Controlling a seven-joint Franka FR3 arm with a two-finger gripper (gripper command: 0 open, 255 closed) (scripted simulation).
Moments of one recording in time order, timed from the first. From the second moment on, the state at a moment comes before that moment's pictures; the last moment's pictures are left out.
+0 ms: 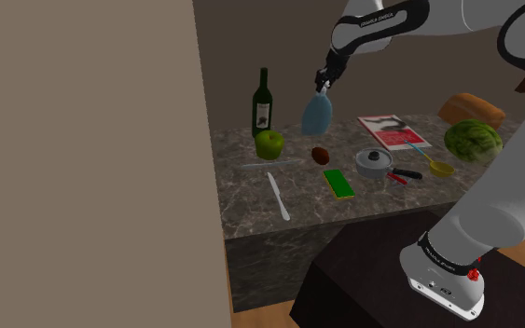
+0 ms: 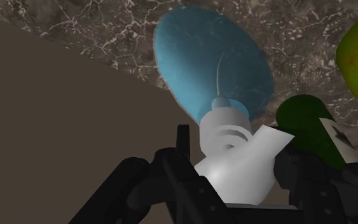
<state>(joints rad) -0.08 0.10 -0.25 -1.93 0.03 2.31 -0.23</state>
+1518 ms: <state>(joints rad) -0.08 0.06 -0.25 -1.68 0.01 2.01 -0.21</state>
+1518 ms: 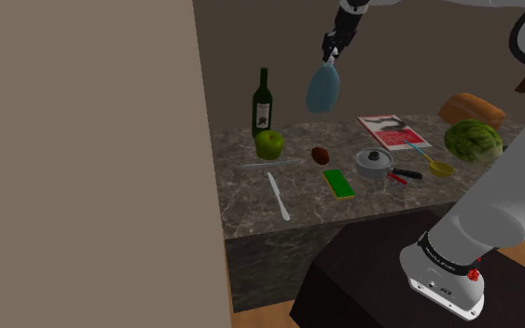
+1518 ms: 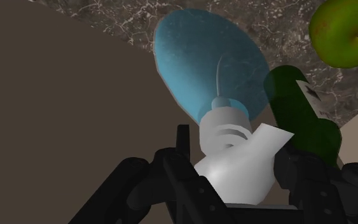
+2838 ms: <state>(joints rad) -0.09 0.14 -0.26 -1.30 0.04 1.71 -0.23</state>
